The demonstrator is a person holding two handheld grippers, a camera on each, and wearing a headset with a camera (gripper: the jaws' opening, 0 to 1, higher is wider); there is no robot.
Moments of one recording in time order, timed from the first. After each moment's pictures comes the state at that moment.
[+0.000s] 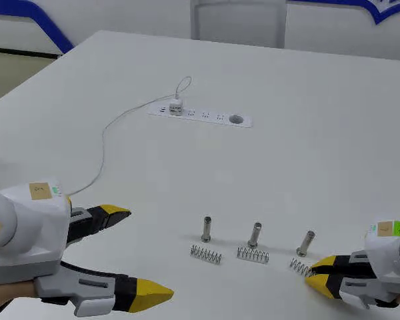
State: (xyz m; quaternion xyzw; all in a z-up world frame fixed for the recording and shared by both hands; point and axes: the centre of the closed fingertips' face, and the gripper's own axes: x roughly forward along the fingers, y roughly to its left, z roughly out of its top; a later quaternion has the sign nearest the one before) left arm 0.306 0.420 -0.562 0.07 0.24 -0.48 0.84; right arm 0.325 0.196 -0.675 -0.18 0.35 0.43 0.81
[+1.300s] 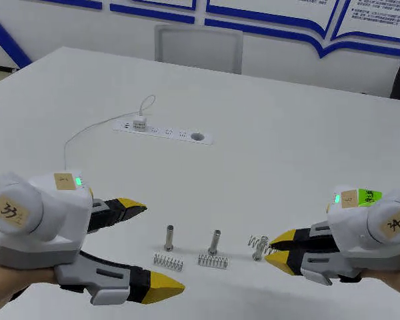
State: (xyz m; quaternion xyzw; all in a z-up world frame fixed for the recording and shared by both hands) left arm 0.302 0.348 -0.538 0.08 0.18 -0.56 0.80; right arm 0.305 0.228 -0.566 -0.25 0.28 0.43 0.82
